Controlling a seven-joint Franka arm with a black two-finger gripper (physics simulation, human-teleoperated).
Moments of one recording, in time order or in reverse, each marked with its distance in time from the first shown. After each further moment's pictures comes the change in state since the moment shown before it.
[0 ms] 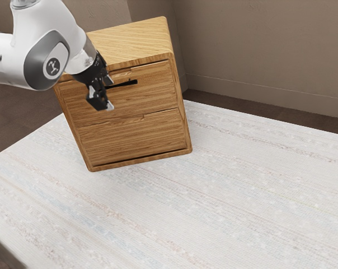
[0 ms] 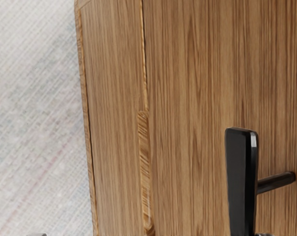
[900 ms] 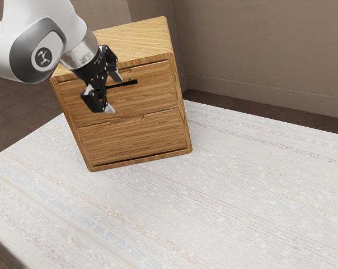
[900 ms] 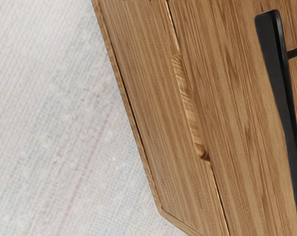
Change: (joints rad) arm -0.101 -0.082 0.006 -0.006 0.008 -0.109 0.138
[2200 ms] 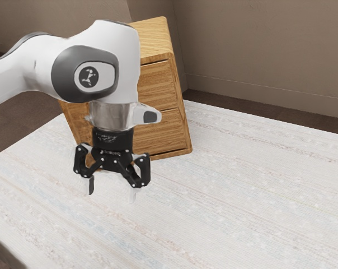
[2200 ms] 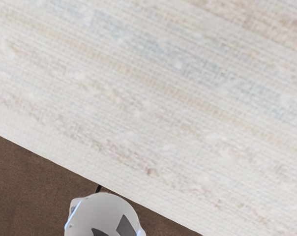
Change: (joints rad) arm 0.131 0.017 -0.351 -0.049 -0.104 -0.759 1.344
